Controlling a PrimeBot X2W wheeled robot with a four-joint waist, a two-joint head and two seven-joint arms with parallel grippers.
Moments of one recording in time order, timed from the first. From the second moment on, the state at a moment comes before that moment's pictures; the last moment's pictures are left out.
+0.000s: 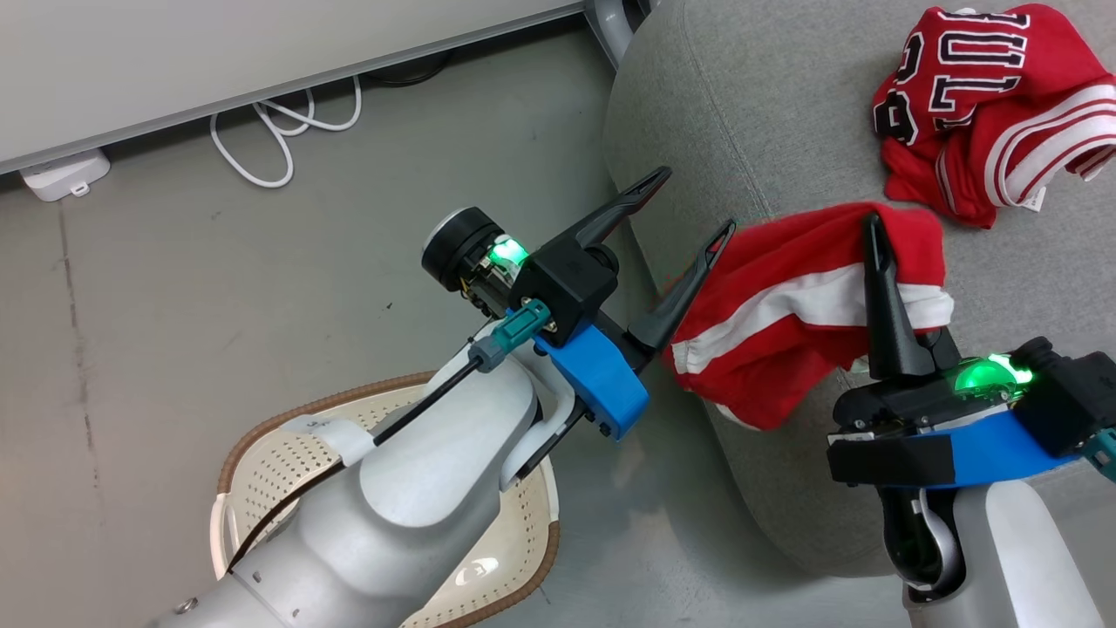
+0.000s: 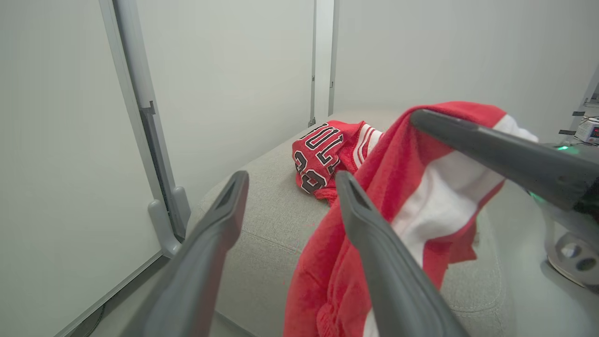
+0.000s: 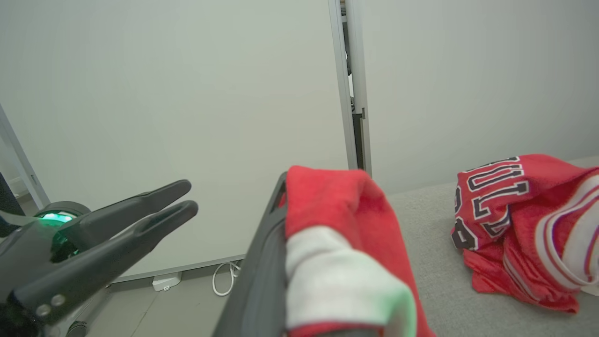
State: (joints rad) left arm -0.83 0.09 -0.91 0.52 -0.49 -0.10 -0.26; right arm -0.28 -0.05 0.09 0.03 0.30 0.13 -0.26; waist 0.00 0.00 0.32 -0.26
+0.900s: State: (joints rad) left arm -0.89 0.15 -0.85 0.40 -0.42 -0.08 -0.26; right arm -0.83 -0.18 -0.19 -0.07 0.23 0.13 -0.26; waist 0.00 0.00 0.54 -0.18
